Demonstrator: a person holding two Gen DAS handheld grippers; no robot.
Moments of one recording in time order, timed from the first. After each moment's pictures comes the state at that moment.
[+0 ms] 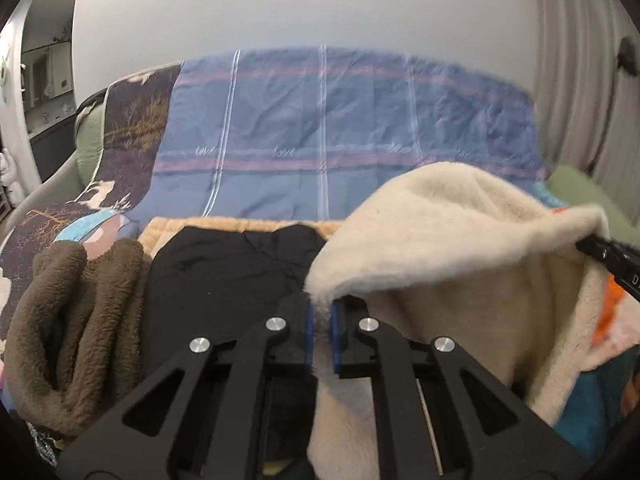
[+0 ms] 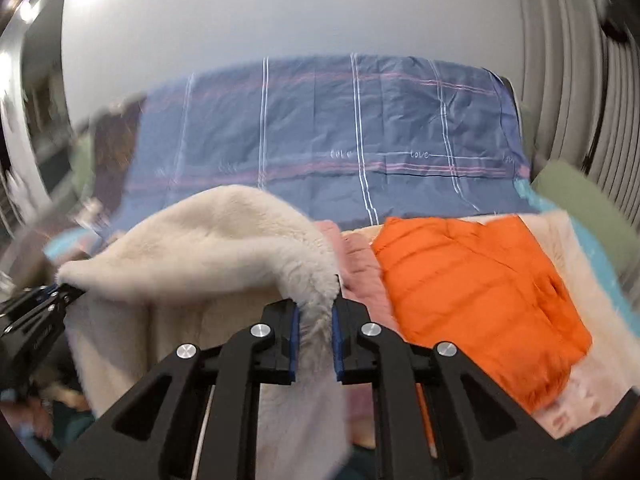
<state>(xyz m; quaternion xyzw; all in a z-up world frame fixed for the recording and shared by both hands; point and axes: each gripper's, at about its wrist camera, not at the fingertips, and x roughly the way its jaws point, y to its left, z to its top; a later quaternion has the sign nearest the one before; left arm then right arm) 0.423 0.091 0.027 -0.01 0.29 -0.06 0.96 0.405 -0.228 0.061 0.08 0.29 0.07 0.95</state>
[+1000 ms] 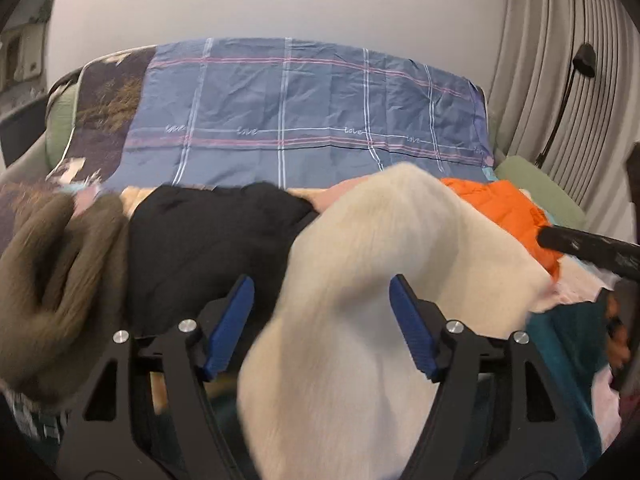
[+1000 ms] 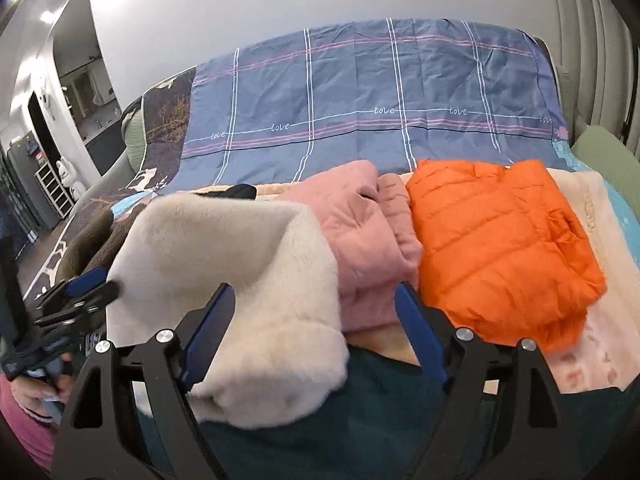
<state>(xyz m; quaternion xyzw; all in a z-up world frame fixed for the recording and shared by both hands) 0.366 0.093 0.000 -0.02 0.31 -0.12 0.94 0.372 -0.209 0.059 0.08 0.37 0.13 0.92</state>
